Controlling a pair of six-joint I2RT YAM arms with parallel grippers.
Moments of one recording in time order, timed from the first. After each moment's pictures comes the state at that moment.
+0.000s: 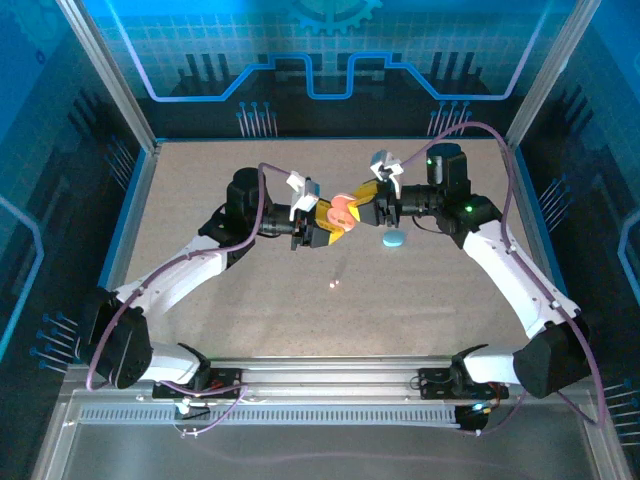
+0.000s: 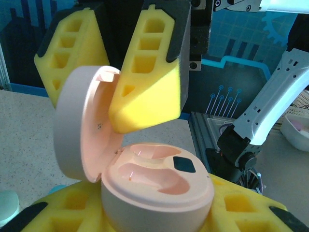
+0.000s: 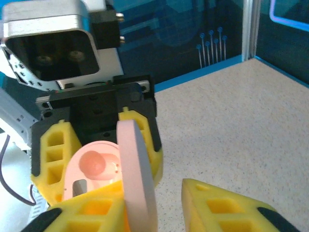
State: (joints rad) left arm -0.48 1.38 1.00 0.19 1.03 -0.01; right arm 0.35 1.31 1.24 -0.38 -0.96 -0.16
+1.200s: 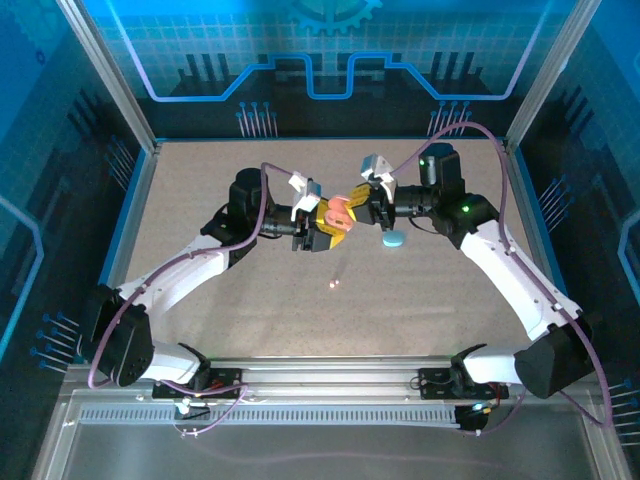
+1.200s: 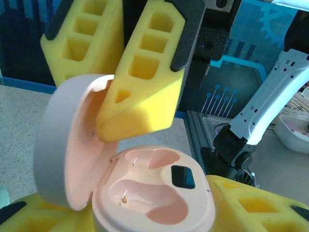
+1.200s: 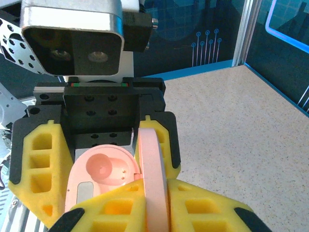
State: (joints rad) left arm -0.48 1.39 1.01 0.19 1.04 -0.04; right arm 0.40 1.31 1.27 -0.44 -0.85 -0.32
